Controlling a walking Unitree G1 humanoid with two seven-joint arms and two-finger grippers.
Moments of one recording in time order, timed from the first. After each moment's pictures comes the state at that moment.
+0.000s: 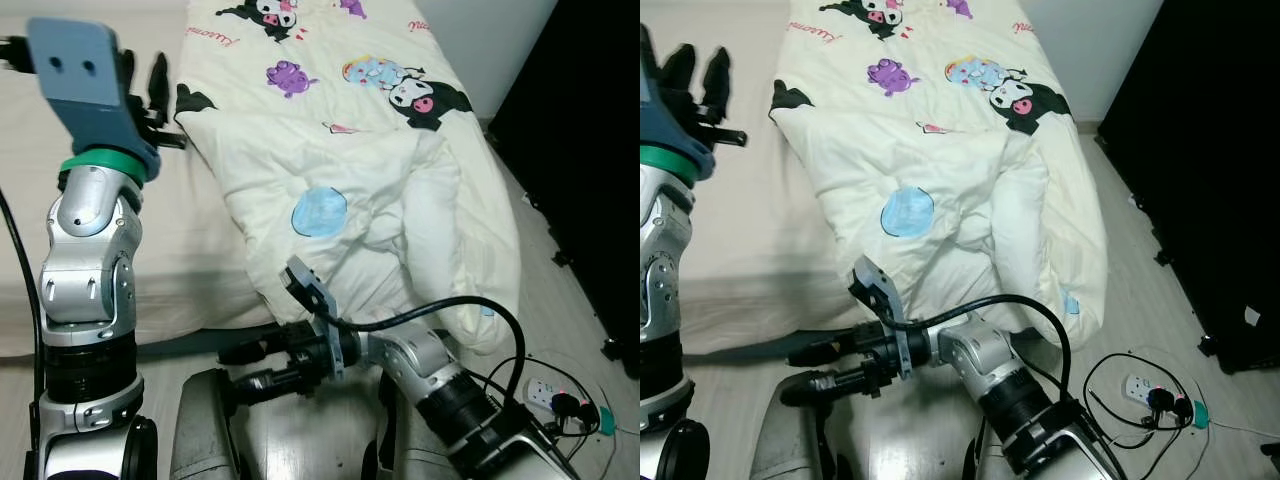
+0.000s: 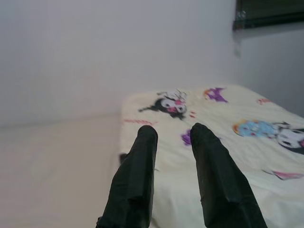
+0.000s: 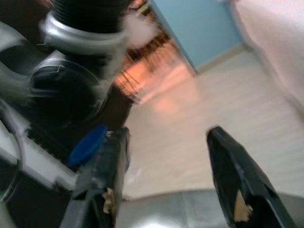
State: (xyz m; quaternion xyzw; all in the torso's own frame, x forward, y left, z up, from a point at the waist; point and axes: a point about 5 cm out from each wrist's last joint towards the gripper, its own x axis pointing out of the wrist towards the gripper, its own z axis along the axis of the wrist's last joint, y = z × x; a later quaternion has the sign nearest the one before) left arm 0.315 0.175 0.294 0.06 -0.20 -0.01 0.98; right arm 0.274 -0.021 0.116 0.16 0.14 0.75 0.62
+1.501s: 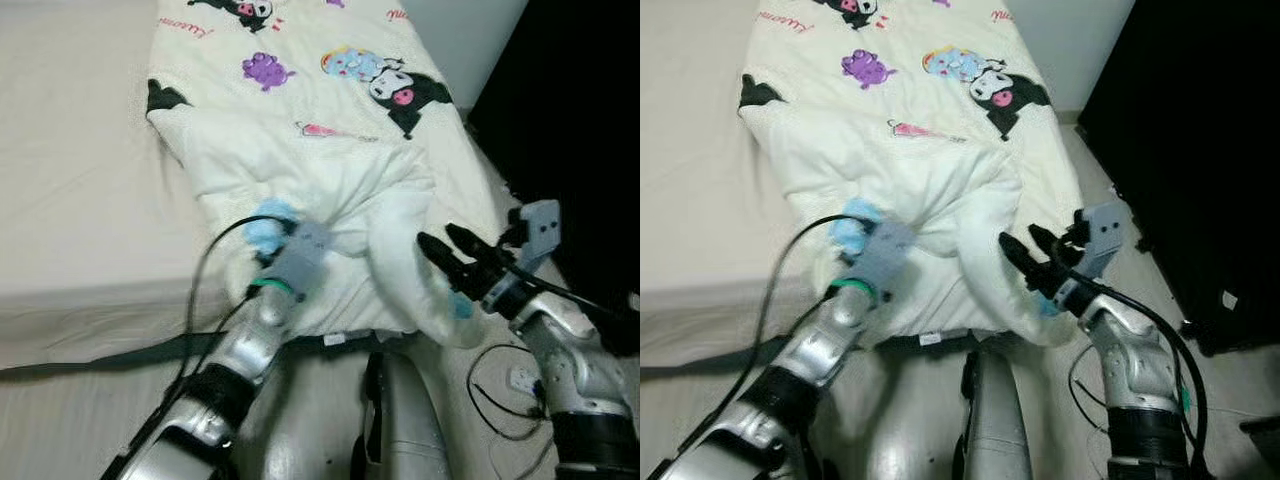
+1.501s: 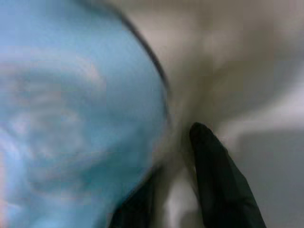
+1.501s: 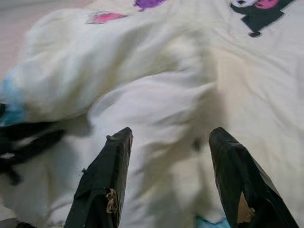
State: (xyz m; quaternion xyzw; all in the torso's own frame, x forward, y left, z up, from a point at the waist) left arm 0.326 0.113 0.093 0.26 0.11 0.03 0.96; right arm 0.305 -0.211 0.148 0.07 0.01 0.25 0.96
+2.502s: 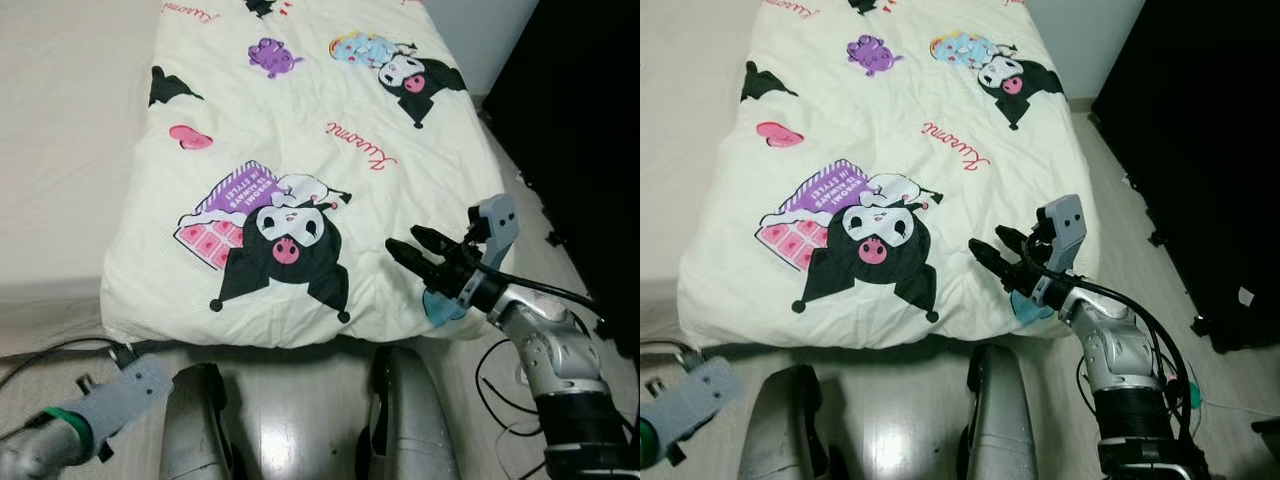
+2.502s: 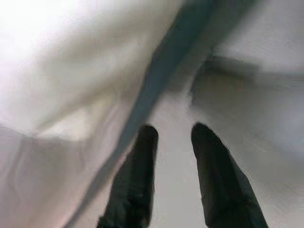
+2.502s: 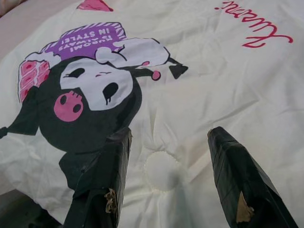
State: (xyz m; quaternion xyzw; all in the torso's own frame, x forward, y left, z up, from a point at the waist) left arm 0.190 0.265 0.096 0.35 0.25 -0.22 0.88; right arm 0.312 -0.186 0.145 0.05 0.03 0.36 0.93
